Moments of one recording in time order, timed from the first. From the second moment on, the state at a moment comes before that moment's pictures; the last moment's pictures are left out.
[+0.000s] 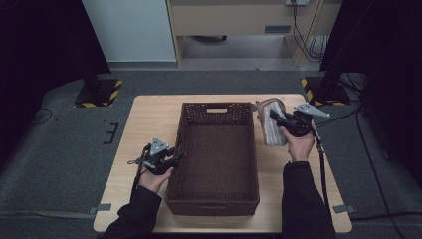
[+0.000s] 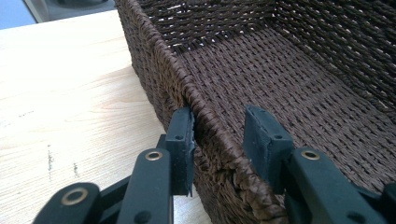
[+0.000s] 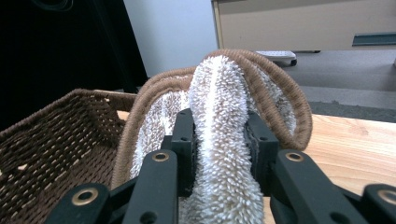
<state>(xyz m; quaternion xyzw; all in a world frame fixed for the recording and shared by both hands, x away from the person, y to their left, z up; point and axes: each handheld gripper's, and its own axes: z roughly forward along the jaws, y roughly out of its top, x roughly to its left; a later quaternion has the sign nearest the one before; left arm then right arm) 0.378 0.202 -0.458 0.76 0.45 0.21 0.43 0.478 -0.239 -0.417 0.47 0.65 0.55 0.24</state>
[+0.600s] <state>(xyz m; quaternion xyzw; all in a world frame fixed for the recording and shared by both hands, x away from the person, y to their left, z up) 0.379 0.202 -0.459 0.76 0.44 0.21 0.43 0.514 -0.219 -0.430 0.47 0.66 0.53 0.25</state>
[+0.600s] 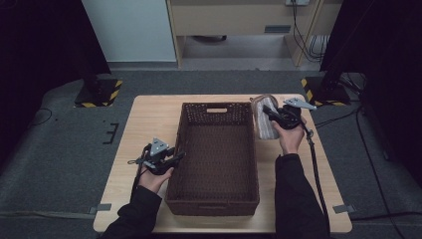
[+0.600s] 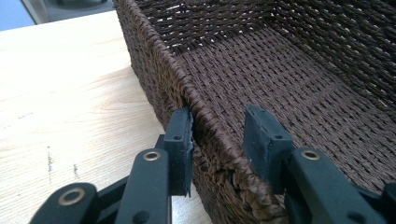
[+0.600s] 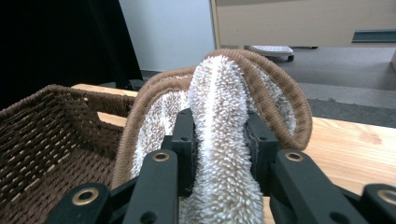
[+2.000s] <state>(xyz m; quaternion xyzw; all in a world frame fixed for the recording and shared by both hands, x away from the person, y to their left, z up) 0.379 0.202 -0.459 0.76 0.44 0.22 0.43 0.522 -0.217 -0.441 0.49 0.65 0.52 0.24</state>
